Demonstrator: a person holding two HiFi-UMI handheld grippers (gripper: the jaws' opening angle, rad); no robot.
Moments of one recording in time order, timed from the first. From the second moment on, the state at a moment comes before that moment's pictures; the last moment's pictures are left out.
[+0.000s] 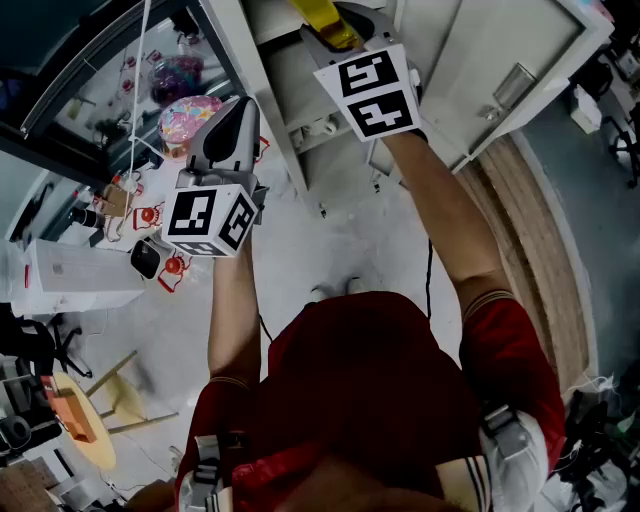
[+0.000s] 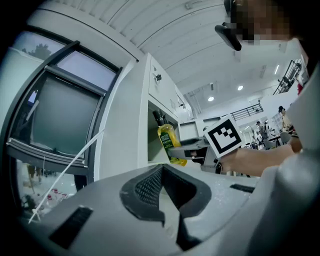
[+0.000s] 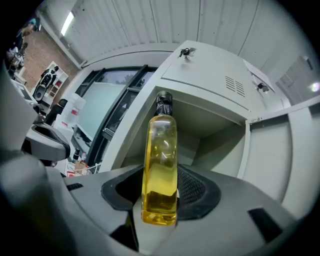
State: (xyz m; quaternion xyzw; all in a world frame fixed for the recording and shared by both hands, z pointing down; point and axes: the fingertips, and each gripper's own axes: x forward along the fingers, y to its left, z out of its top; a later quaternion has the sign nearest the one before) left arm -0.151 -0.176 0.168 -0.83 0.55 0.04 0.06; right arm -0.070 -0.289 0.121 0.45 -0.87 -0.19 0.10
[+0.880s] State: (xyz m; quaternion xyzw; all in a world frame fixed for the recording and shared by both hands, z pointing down) left arm -0.129 -0.169 0.195 -0.84 0.53 0.05 0.04; right arm -0.030 -0.249 0.150 0.44 -0.89 -0.10 0.01
